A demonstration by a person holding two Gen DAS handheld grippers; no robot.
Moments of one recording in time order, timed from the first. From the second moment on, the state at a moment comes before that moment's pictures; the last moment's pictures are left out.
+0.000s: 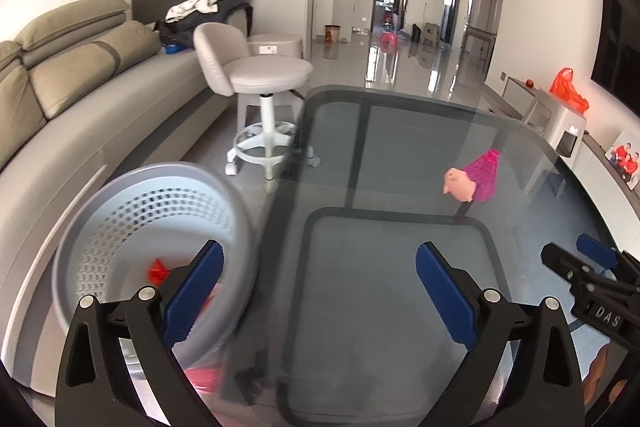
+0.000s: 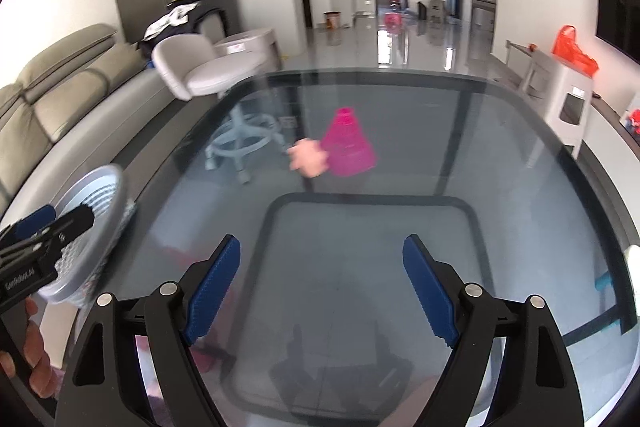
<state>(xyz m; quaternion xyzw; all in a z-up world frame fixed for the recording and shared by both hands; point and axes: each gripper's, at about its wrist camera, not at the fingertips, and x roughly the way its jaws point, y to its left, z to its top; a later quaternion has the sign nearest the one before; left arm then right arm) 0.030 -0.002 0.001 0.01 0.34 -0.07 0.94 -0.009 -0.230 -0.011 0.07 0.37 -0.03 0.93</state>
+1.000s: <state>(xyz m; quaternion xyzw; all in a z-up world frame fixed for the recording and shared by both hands) 0.119 -0.080 -0.037 0.02 0.35 -0.05 0.94 0.132 -0.274 -0.046 0.05 0.38 0.01 0.92</state>
